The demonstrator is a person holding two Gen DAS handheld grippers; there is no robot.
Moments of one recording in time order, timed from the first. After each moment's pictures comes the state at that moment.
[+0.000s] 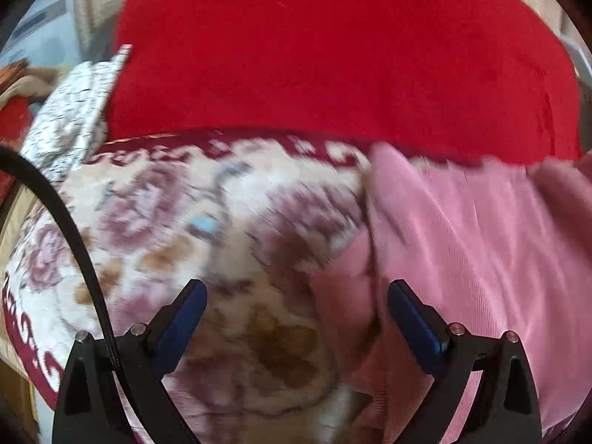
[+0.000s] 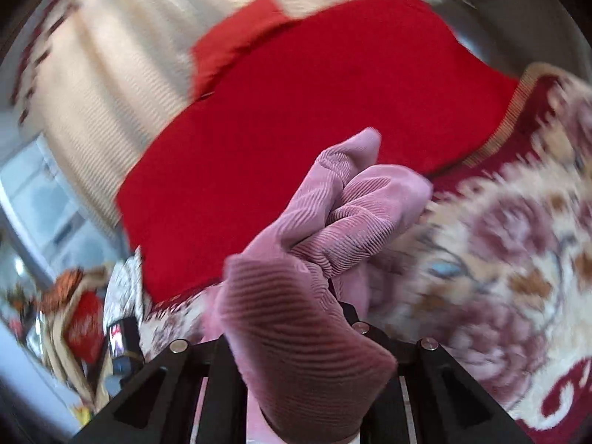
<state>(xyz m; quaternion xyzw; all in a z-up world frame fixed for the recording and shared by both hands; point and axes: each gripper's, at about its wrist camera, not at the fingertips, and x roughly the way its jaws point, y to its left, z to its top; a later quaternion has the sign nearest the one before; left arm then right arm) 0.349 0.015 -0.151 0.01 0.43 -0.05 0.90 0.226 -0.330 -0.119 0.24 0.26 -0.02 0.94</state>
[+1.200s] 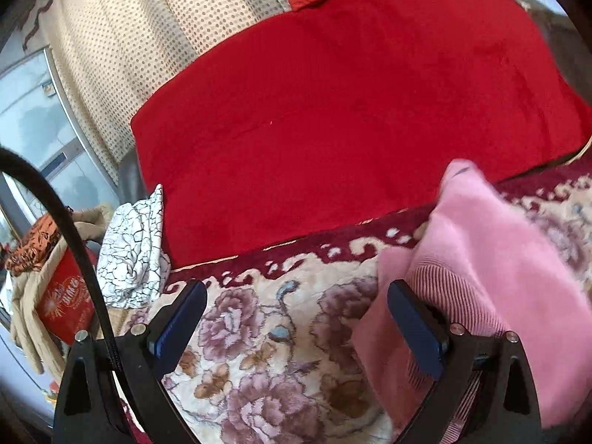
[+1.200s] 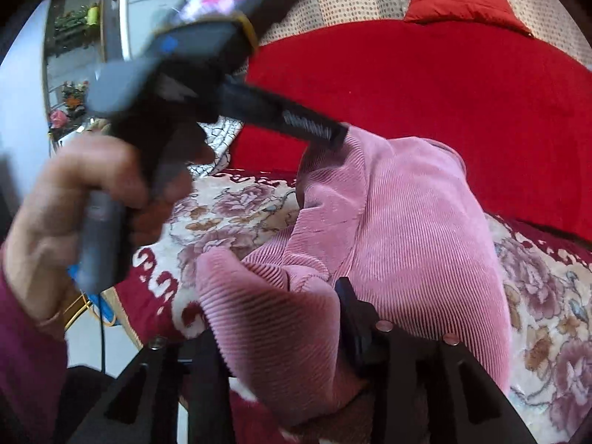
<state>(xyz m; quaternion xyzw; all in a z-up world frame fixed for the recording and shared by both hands) 0.346 -0.031 -0.079 0.22 0.30 0.00 0.93 0.227 -0.133 -0.188 -0.01 0.31 0.19 0.93</state>
